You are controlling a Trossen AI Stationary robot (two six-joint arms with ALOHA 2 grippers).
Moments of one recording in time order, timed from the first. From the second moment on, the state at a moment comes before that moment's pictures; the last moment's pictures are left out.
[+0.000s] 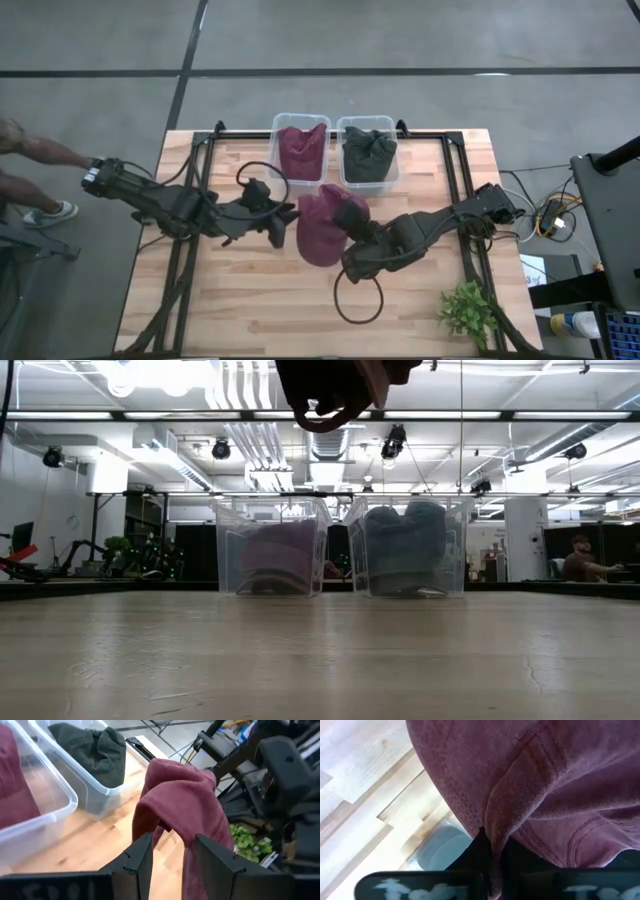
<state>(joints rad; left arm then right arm) -0.37 1.22 1.26 -0.52 -0.65 -0.92 0.41 1.90 2.02 -1.43 0.66 -0.58</state>
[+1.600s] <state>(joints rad) -0.35 1.31 1.23 -0.30 -0.65 -1.04 0.41 1.90 2.02 -1.32 0.68 -0.67</state>
